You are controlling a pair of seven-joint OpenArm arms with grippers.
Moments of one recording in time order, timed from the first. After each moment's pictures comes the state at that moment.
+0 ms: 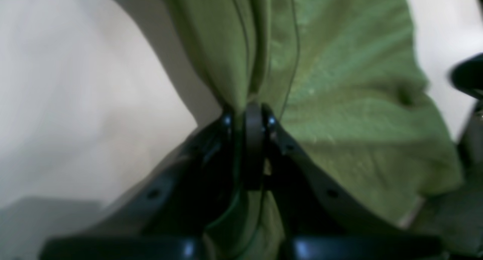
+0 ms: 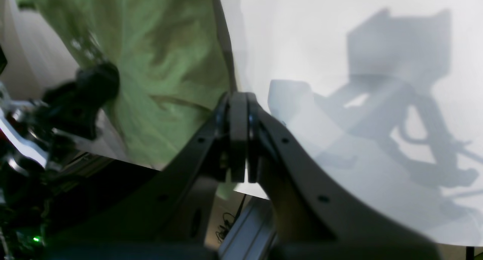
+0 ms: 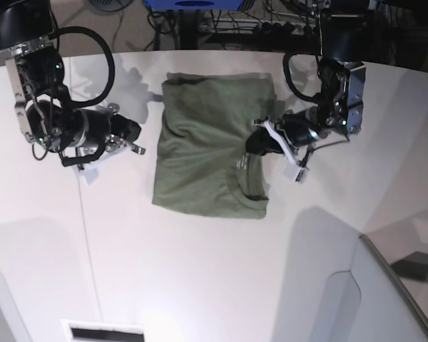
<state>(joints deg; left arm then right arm) -3.1 -9.7 -6.0 57.0 -21.8 -41.9 32.0 -3.1 15.4 -10.8 86.9 51.8 -18.6 -59.0</state>
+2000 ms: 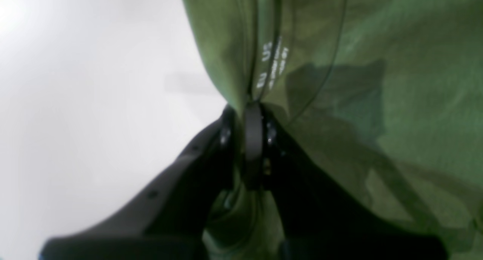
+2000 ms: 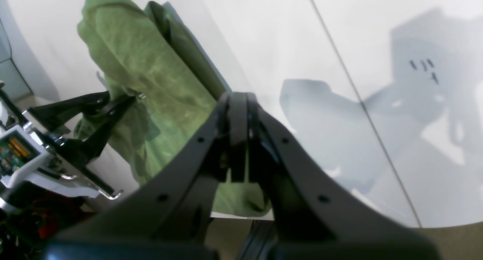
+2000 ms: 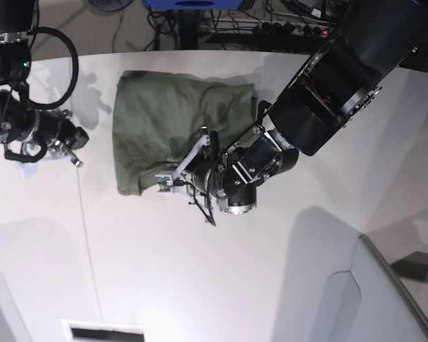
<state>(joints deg) -29.0 -4.6 48.8 48.1 9.9 -41.9 25.6 -7.4 15.4 8.8 87.2 51.8 -18.6 -59.0</state>
